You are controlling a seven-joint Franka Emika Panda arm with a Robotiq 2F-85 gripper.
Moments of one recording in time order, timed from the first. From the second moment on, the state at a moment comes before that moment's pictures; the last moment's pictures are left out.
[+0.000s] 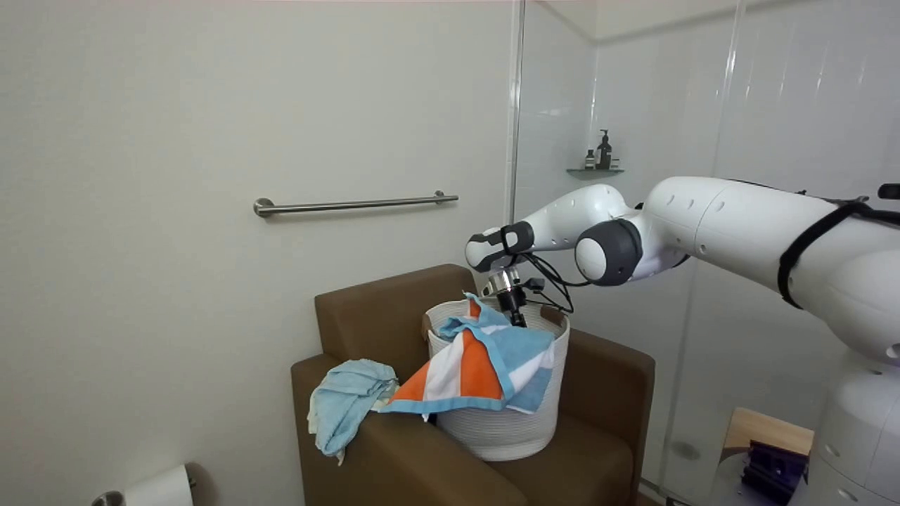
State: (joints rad) arm -0.39 1.38 -0.12 -0.59 0.03 1.44 -1.00
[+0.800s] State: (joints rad) arm -0.39 1.38 -0.12 -0.59 0.03 1.44 -1.00
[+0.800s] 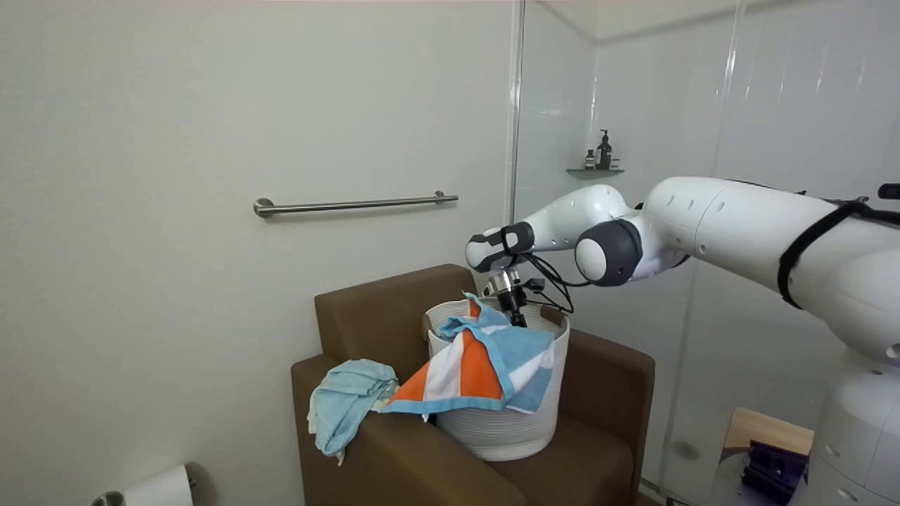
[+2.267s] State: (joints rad) arm -0.41 1.40 -0.13 -0.58 0.03 1.51 -1.00
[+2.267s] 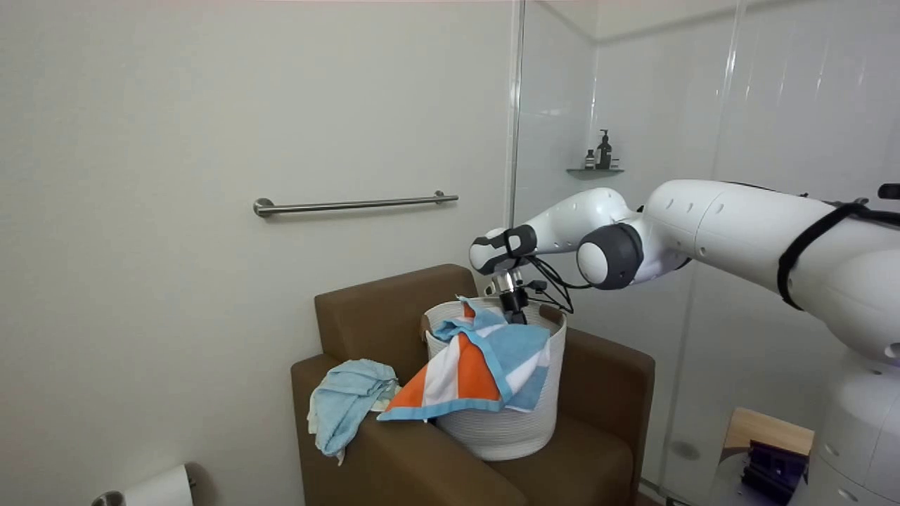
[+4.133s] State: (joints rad) arm -0.44 1.29 -0.06 -0.58 0.04 1.76 -1.00
